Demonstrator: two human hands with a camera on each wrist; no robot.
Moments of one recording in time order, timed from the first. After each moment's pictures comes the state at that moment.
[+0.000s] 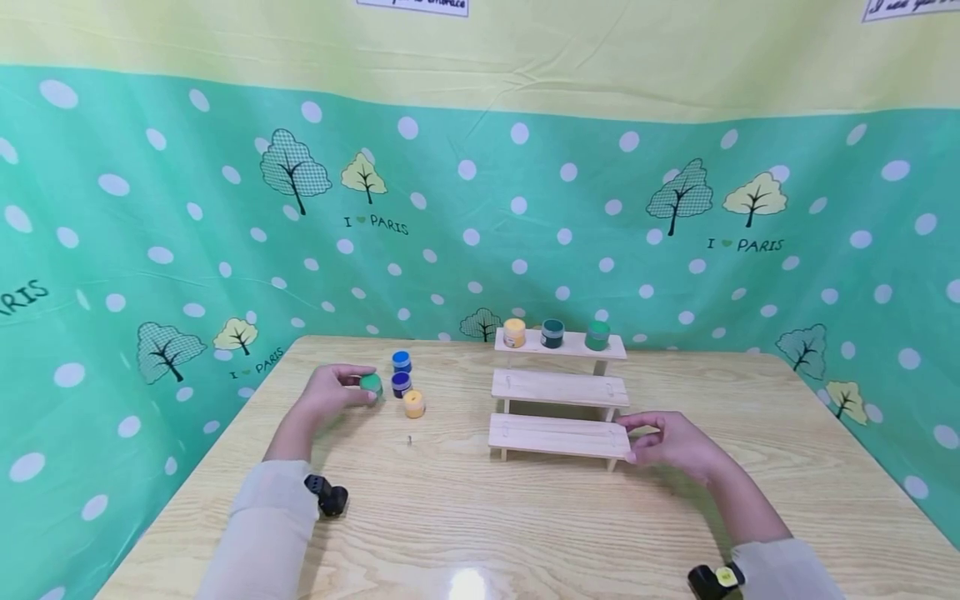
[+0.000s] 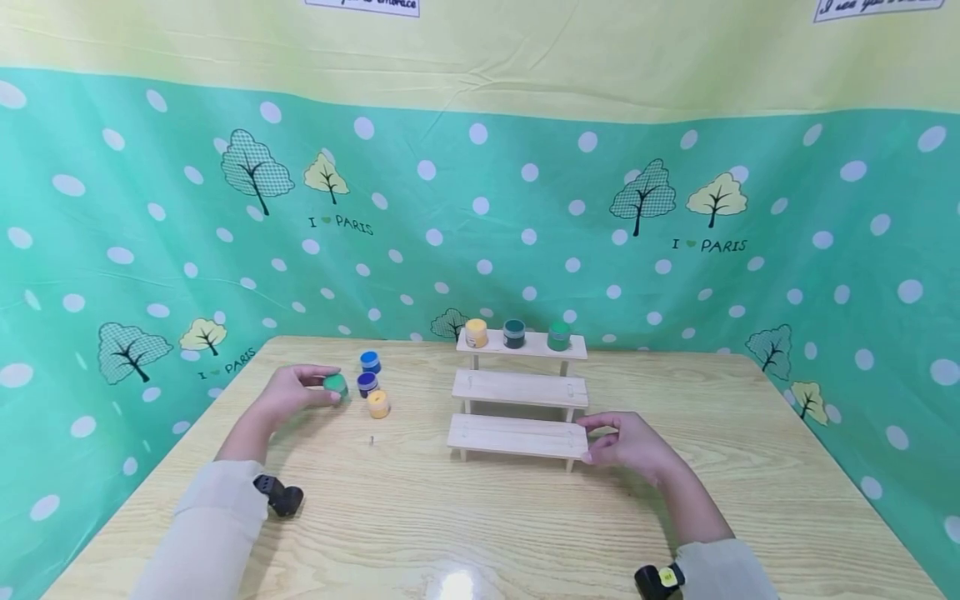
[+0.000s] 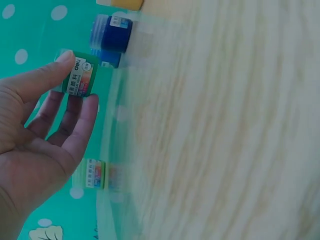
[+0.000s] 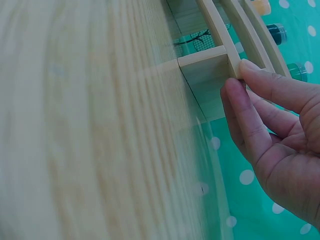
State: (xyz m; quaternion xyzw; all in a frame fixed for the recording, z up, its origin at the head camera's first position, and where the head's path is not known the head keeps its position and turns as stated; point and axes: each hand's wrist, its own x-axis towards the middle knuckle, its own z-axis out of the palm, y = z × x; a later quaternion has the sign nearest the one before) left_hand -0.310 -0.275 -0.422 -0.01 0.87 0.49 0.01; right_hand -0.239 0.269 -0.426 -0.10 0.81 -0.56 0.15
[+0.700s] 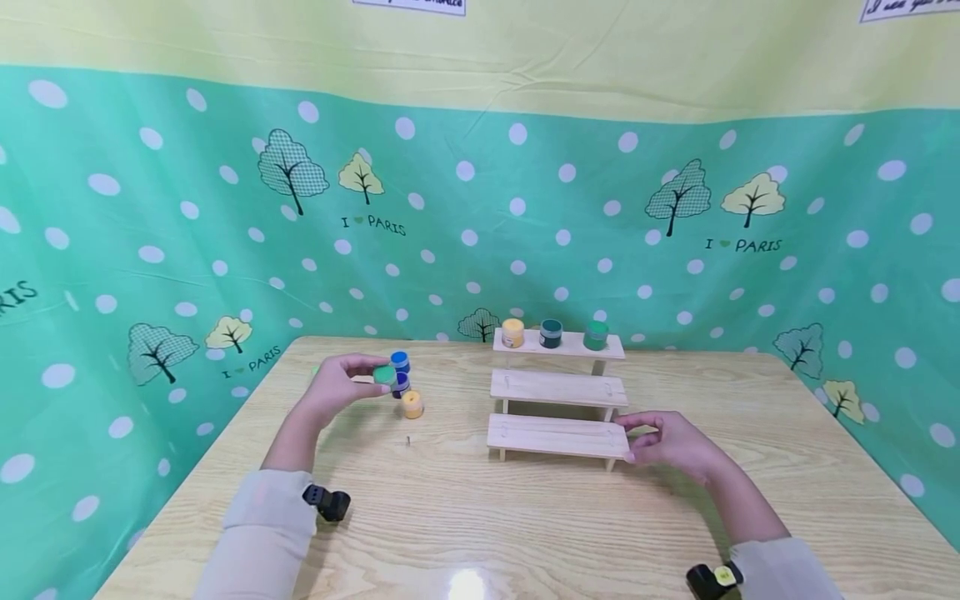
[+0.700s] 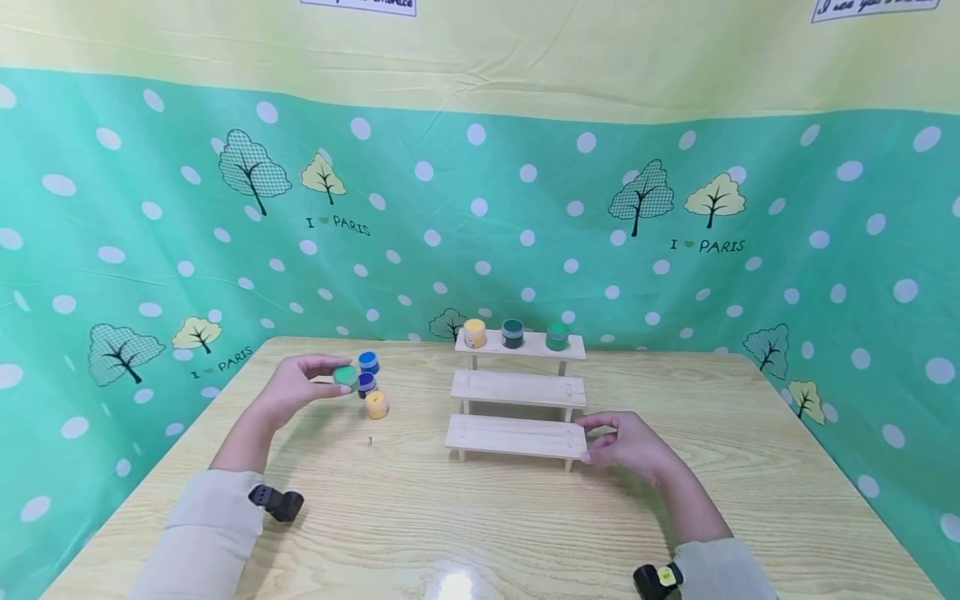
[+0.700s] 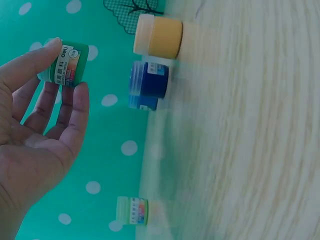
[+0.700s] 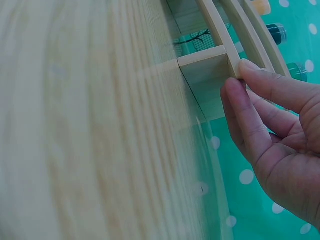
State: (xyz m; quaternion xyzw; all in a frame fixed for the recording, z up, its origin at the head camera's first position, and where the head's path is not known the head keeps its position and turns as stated) left_hand -0.297 -0.251 -0.396 0.06 0.85 0.53 0.00; right_hand -0.240 0.270 -0.425 -0.11 0.81 -0.56 0.15
